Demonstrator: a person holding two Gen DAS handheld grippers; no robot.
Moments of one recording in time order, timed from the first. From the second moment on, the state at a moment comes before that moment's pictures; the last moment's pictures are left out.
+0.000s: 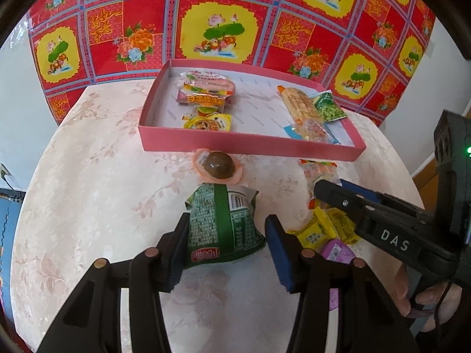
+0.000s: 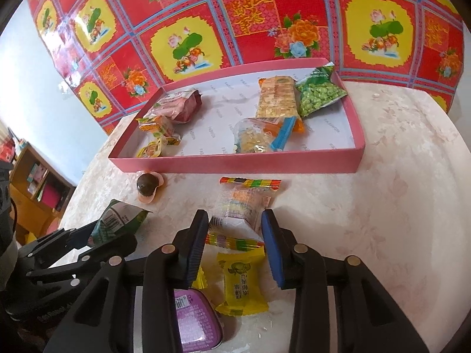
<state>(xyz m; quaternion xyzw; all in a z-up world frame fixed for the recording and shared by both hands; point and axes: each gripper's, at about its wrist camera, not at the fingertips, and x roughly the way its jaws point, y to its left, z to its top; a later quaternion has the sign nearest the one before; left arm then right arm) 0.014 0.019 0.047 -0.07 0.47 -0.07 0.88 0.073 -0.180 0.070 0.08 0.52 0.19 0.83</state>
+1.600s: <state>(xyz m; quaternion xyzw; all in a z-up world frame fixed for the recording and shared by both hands) 0.077 -0.008 0.093 -0.06 0.42 -0.10 0.90 0.099 -0.215 0.119 0.09 0.46 0.17 0.87</state>
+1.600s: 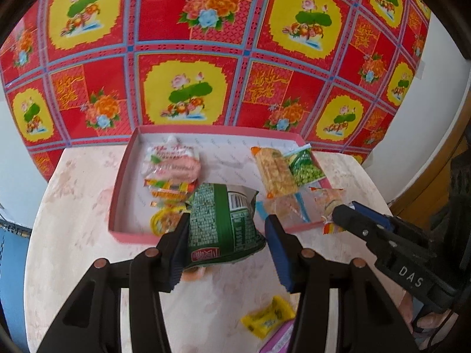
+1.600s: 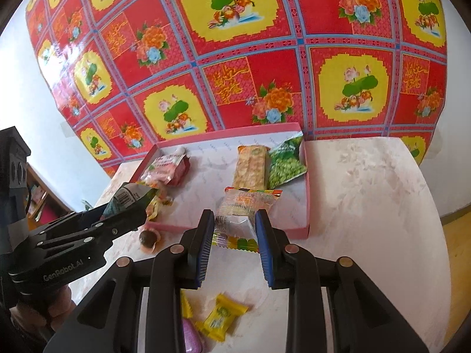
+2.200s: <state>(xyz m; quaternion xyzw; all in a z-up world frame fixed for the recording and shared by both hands) 0.121 -0.019 0.065 -0.06 0.45 -0.10 0.89 0.134 -0.216 0.093 0.09 0.47 0.16 0.86</state>
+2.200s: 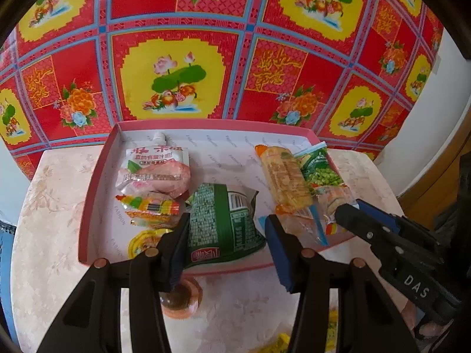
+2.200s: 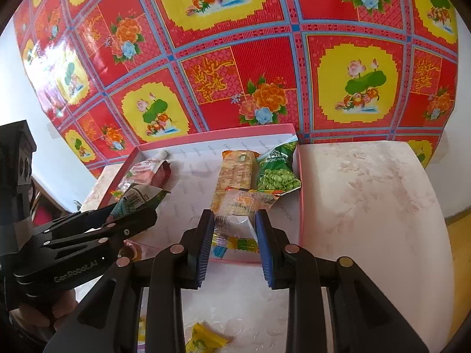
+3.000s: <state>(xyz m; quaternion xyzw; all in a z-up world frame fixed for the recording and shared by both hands) 0.165 -0.039 0.039 -0.06 0.47 -0.07 0.88 0.158 -0.223 0.071 0.08 0.47 0.19 0.86</state>
